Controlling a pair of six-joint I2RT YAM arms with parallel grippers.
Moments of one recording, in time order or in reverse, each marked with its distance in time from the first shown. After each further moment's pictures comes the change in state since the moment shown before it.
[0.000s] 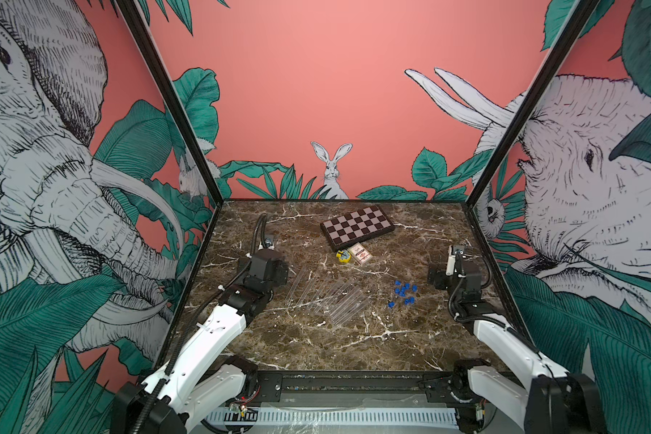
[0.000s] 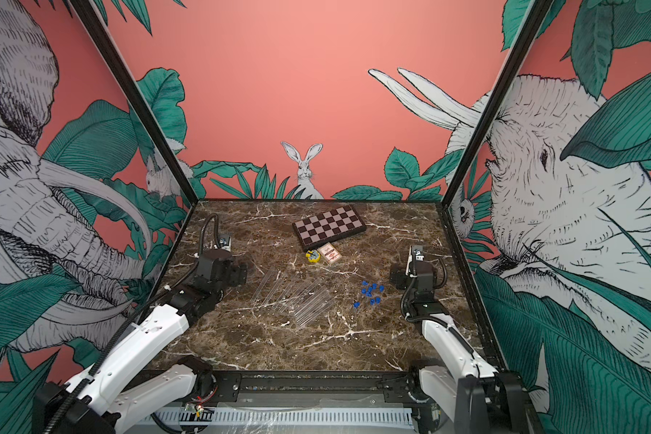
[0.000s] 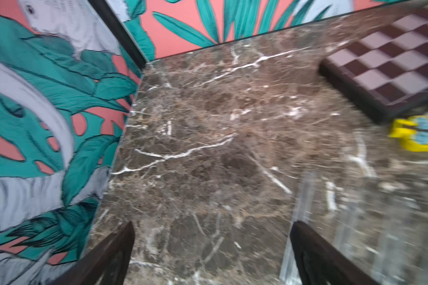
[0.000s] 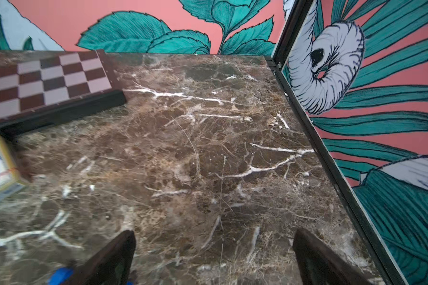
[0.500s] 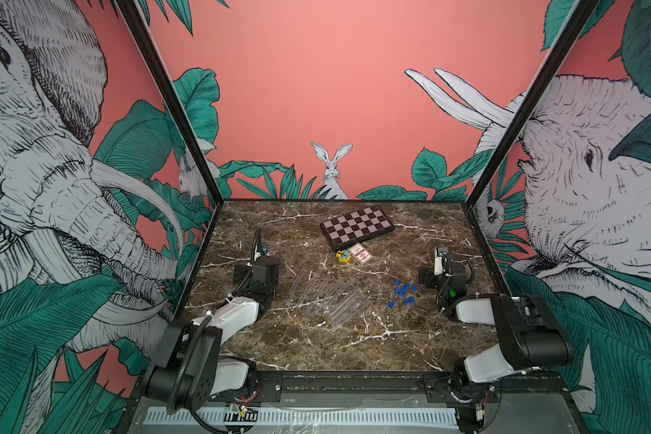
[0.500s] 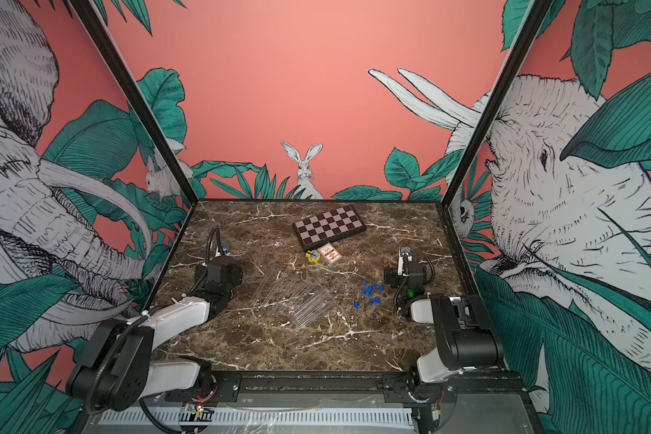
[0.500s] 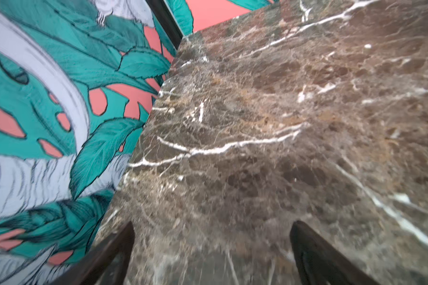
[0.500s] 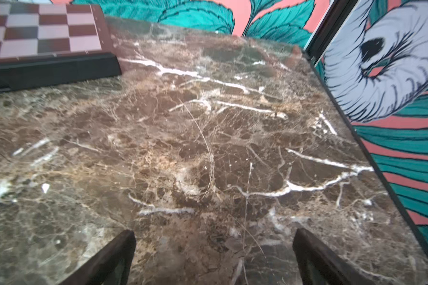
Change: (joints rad) left arm 0.161 0.373 -0.219 0.670 -0.070 0.148; right arm -0.032 0.458 -0.006 0.494 -0.089 -0.092
